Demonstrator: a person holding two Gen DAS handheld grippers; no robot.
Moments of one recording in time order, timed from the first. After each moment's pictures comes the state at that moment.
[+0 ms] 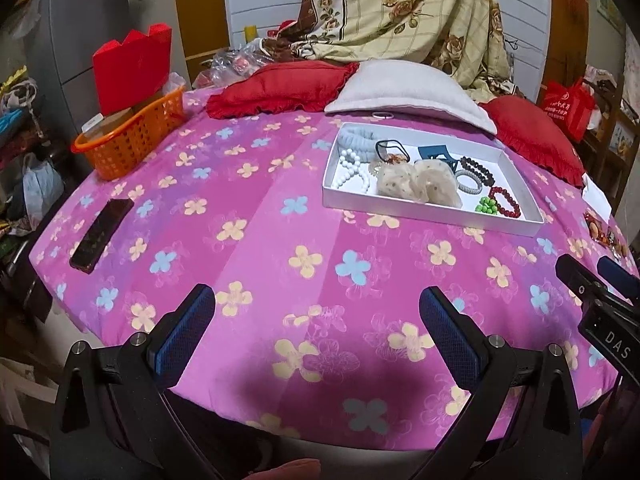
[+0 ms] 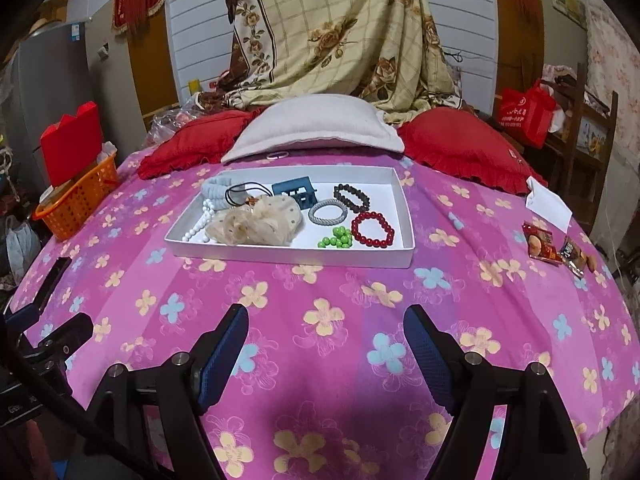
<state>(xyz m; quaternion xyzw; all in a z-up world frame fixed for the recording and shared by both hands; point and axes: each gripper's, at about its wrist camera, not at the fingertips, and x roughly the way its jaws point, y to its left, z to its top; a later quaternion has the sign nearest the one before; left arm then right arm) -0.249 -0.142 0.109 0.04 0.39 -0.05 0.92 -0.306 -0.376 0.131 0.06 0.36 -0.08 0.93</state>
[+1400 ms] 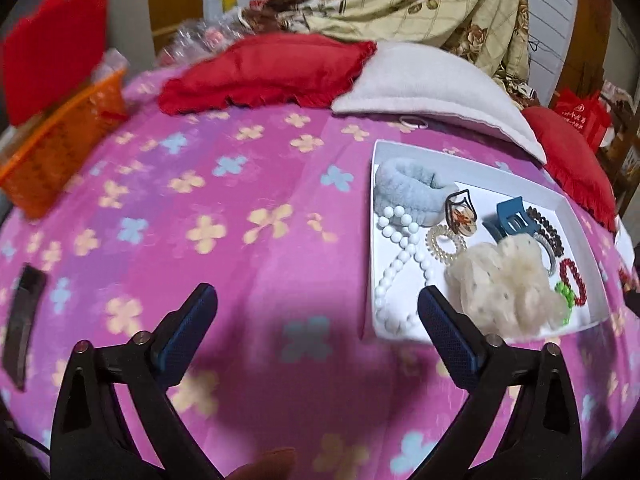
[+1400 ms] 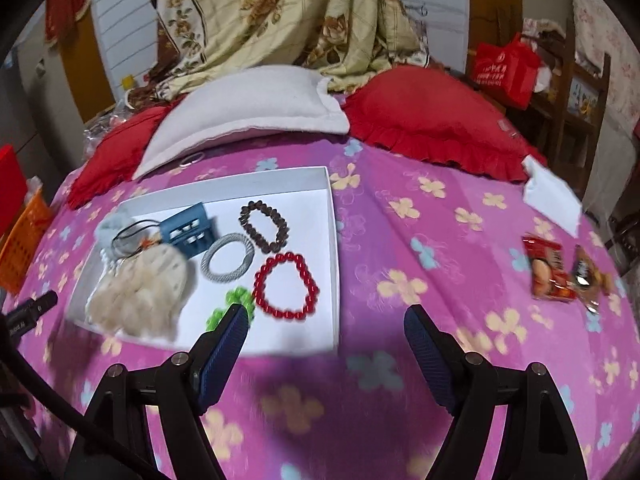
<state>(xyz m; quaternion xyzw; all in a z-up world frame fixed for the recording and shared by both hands) -0.028 -0.122 0.055 0.01 0.43 -0.10 0.90 -0.166 -0.499 0.097 0.12 0.43 -0.13 0.89</state>
